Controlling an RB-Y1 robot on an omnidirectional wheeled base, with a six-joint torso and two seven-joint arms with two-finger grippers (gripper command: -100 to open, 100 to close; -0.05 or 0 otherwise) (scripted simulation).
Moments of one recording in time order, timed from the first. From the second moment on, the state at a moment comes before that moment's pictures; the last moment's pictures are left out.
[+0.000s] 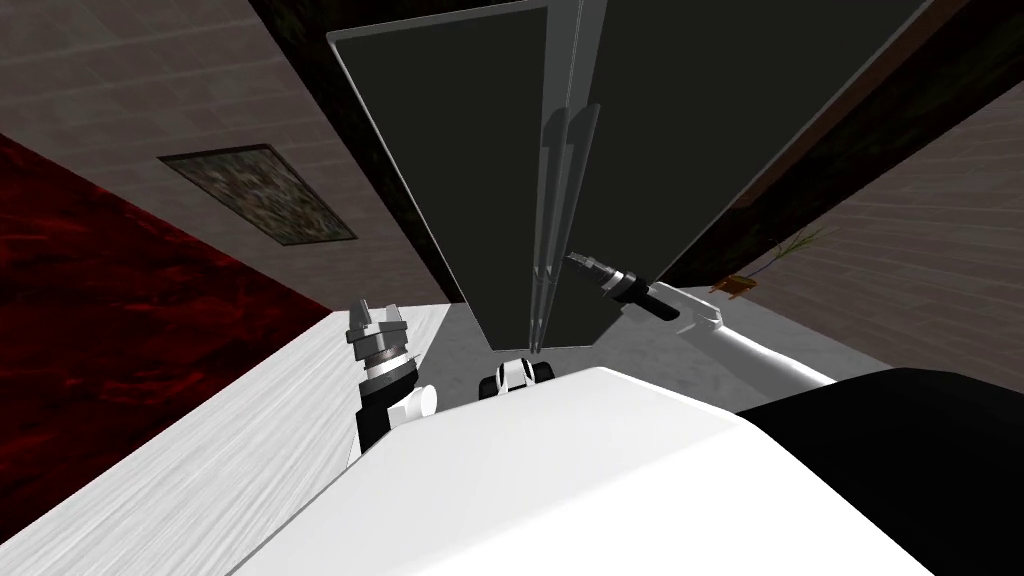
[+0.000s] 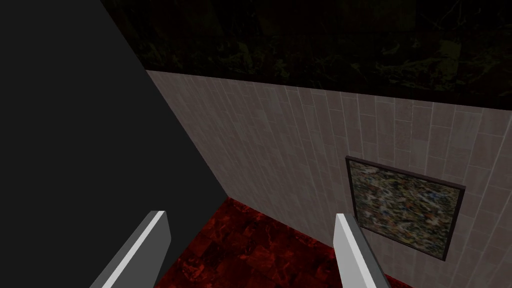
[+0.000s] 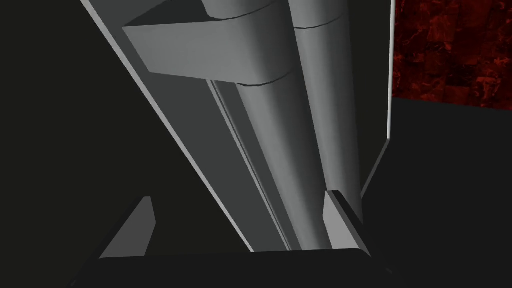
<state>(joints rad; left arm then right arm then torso) 0.54 -0.04 0.04 -2.26 0.02 -0.46 -0.03 0.29 -0.98 -0.10 -1.98 0.07 -0.50 0.14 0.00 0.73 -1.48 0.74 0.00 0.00</state>
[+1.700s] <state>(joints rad) 0.54 -0.04 0.04 -2.26 0.02 -0.46 -0.03 0.33 -1.40 -0.34 -1.97 0.11 -0.45 0.10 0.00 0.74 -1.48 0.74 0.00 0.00</state>
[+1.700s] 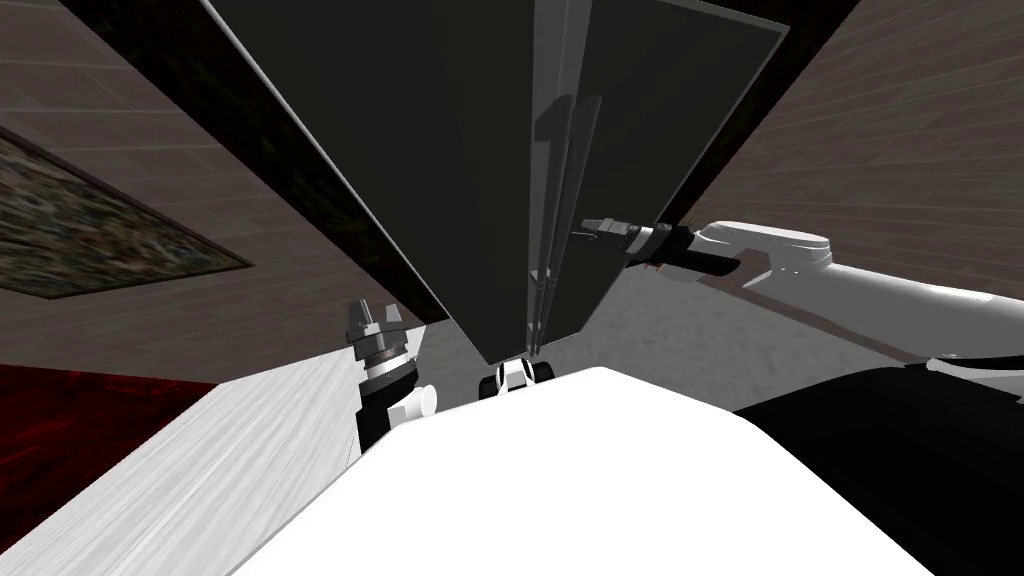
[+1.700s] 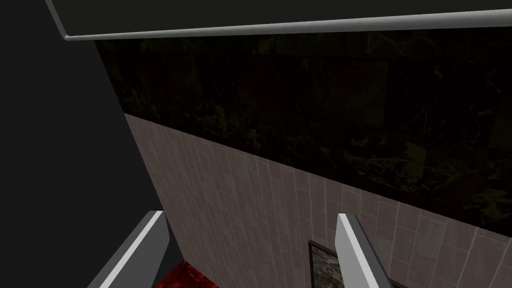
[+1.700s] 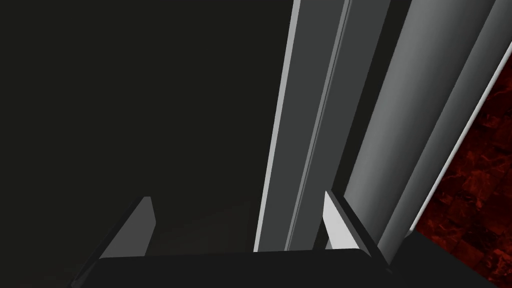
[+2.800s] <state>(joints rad) 0.54 -0.04 0.04 -2.26 0.02 -0.46 -0.03 0.38 -1.67 -0.53 -1.94 0.14 -0.39 0.07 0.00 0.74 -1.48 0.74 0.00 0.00</state>
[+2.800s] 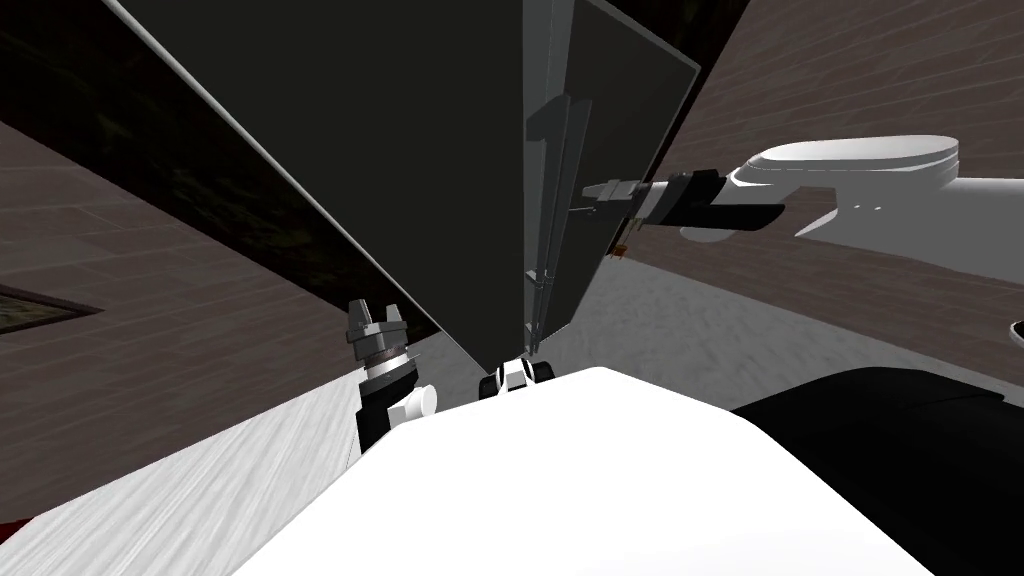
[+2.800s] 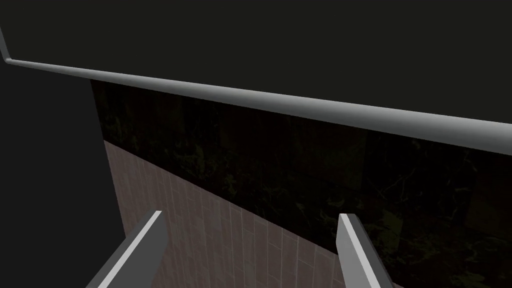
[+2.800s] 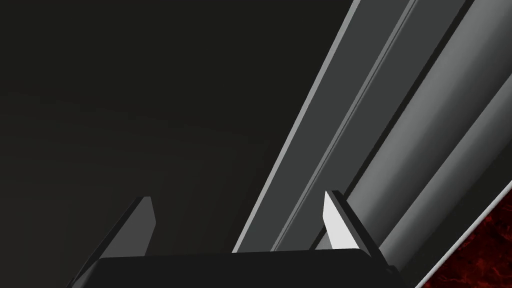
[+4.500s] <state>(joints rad) 0.54 -0.03 0.04 -2.26 0.02 -0.46 -0.03 0.38 -1.87 -0.62 -1.88 0.15 -0.36 0.06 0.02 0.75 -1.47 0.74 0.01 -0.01</state>
